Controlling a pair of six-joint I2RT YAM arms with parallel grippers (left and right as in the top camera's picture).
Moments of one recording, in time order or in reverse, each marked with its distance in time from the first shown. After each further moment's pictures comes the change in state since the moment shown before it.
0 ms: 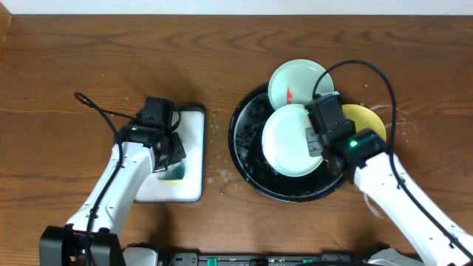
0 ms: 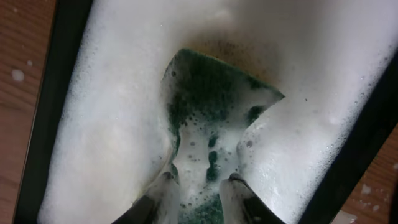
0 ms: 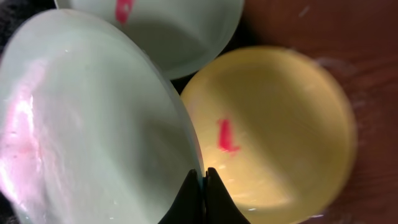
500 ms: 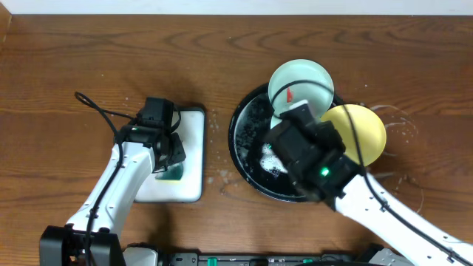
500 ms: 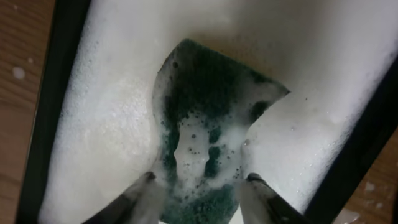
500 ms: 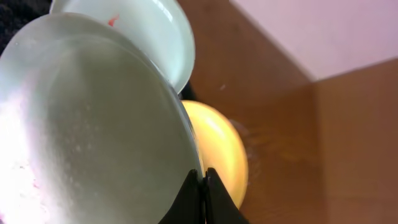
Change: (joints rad) left arm 0.000 0.000 0.000 -0.012 0.000 0.005; right arm 0.316 -0.021 0.000 0.002 0.504 -0.159
